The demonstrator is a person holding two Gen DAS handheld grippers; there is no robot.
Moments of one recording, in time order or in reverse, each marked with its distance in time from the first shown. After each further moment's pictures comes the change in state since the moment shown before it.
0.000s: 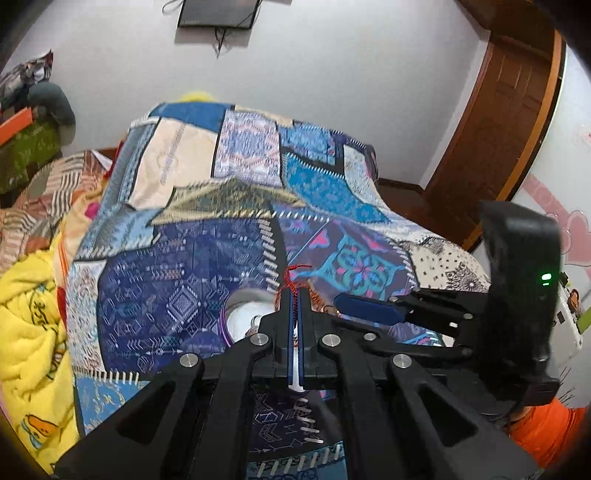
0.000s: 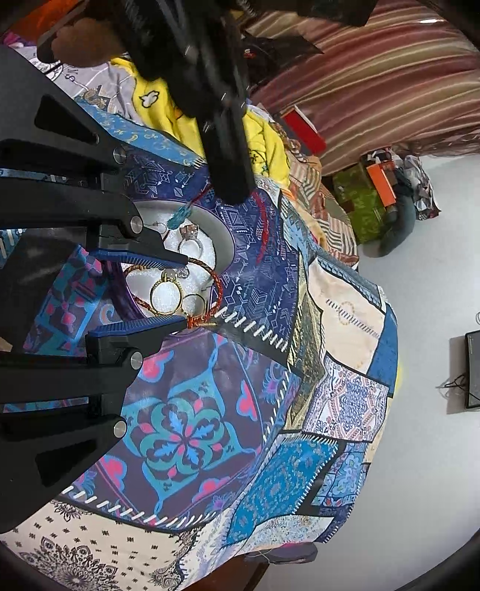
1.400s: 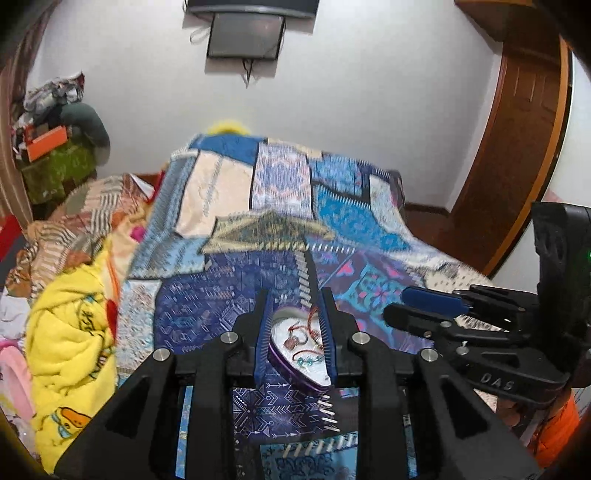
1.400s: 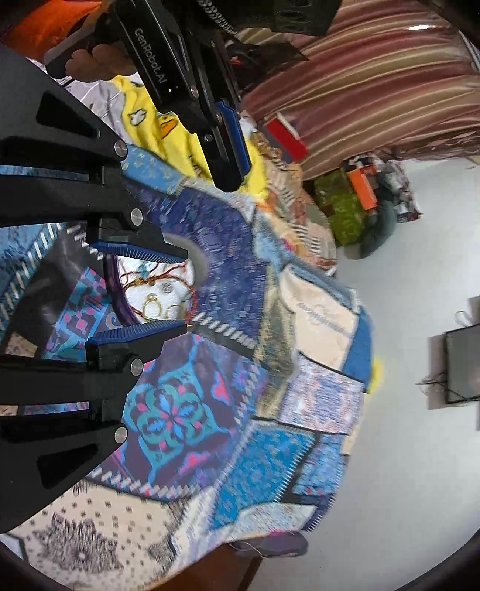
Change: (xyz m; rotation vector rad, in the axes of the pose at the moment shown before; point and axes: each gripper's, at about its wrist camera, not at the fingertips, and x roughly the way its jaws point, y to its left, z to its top) left arm -0.070 -0.007 0.010 0.002 -0.137 0.135; right arm -0.069 0.013 0.017 0.011 -0.110 -0.015
